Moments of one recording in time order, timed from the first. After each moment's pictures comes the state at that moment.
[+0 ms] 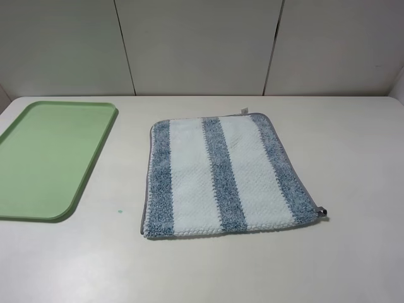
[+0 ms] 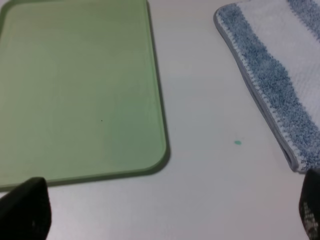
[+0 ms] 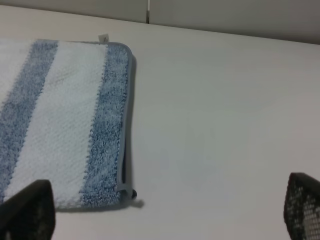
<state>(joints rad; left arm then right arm) 0.07 -0.01 -0.50 -0.14 1.06 0.18 0.04 -0.01 -0.50 0.10 1.01 -0.13</state>
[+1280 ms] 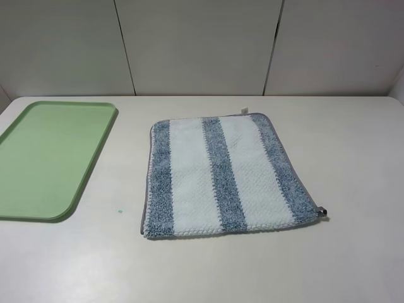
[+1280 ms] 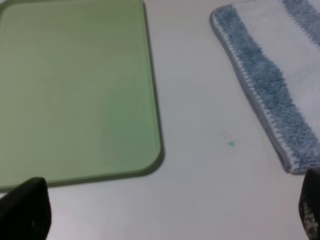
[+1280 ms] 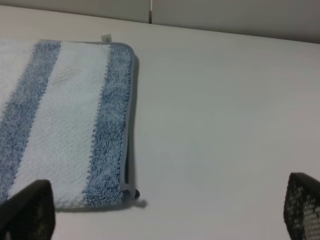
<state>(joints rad) 0.07 -0.01 -0.50 -0.17 1.06 0.18 0.04 -0.01 -0.50 0.11 1.02 -0.13</state>
